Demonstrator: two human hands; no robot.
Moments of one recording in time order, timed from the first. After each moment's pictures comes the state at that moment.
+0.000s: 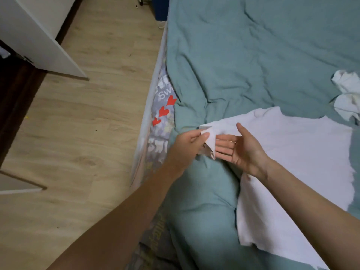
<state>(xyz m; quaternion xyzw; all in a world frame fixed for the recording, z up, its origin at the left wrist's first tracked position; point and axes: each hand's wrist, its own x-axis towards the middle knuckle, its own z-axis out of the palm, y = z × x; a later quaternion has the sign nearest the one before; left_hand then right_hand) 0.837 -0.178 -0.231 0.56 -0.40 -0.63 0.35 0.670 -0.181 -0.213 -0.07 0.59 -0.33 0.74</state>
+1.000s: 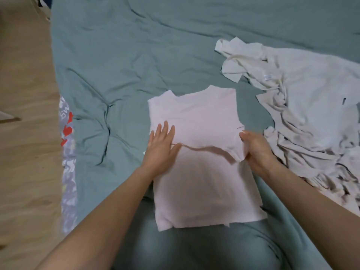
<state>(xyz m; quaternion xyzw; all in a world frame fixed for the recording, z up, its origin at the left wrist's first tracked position) 0.635 -0.139 -0.273 0.49 -0.84 -0.24 -0.03 0.388 -0.049 -0.237 -0.09 0.72 -0.49 0.49</state>
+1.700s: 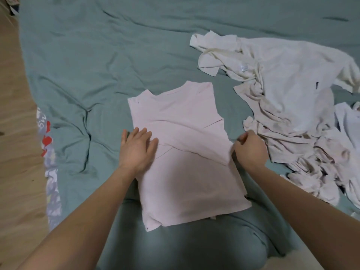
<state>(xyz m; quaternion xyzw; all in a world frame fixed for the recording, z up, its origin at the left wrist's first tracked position) 0.636 -0.142 -0.272 0.53 -0.83 -0.17 0.00 0.365 -0.010 -0.250 -0.26 0.93 -0.16 0.20</state>
